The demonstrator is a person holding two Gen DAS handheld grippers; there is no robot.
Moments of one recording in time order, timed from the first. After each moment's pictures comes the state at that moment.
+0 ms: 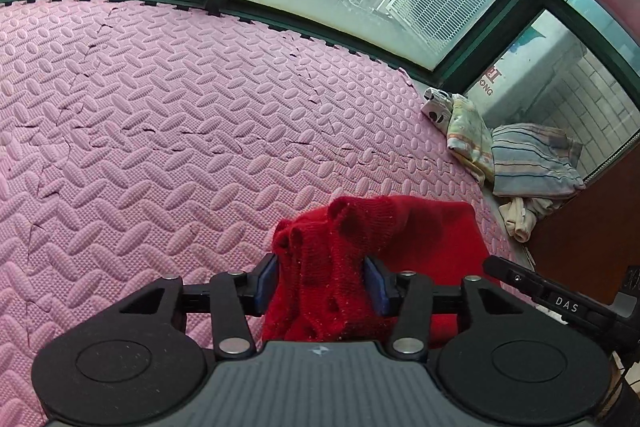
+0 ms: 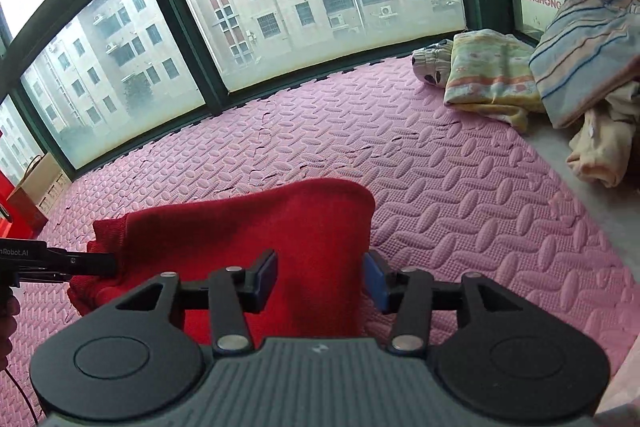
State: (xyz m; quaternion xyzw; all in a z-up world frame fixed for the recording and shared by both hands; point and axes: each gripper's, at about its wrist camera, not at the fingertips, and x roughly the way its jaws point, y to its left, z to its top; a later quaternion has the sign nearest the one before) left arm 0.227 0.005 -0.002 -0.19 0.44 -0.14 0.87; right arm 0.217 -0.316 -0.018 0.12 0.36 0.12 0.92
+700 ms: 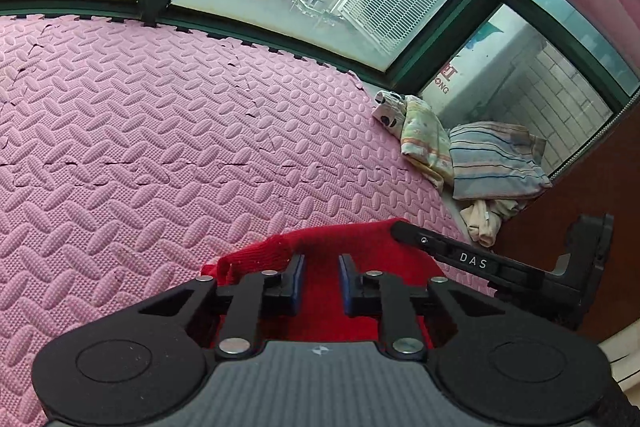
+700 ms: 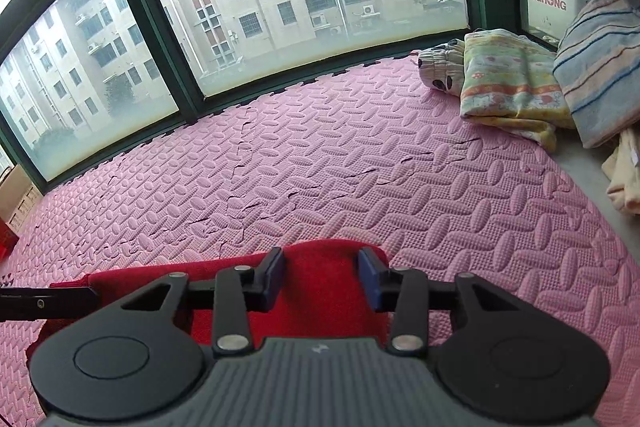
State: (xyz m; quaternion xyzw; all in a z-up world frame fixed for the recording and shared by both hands) left arm 0.257 -0.021 -0.014 -0.20 0.43 -0.22 0.85; right arm 0.284 -0.285 -0.046 0.11 0.38 0.09 0.92
